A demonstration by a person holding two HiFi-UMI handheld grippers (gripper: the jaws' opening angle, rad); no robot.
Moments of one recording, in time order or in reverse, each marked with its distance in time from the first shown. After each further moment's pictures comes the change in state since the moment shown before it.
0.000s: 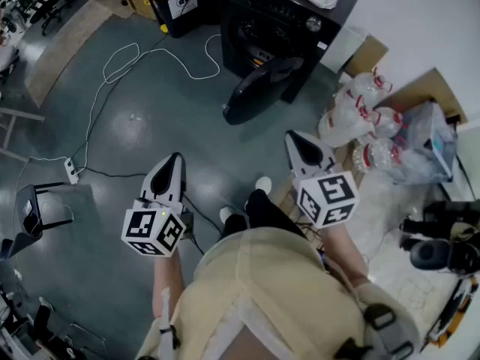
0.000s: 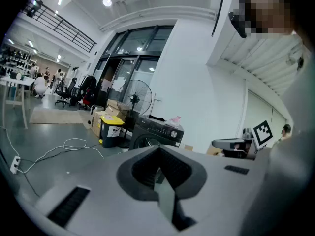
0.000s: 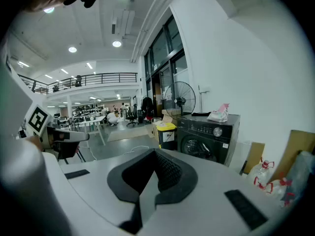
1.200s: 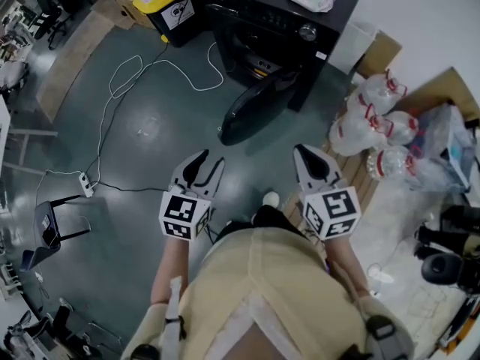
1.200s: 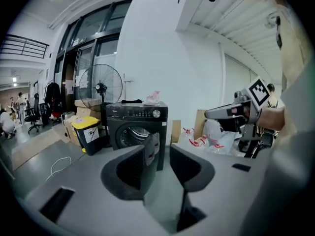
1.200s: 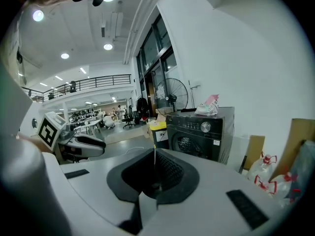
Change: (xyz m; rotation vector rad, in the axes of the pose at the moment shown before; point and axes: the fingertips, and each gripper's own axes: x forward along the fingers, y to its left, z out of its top) left arm 0.194 -0.076 -0.030 0.360 0.229 -0.159; right arm 0.048 -0.137 -0.012 0.071 -0.005 0.005
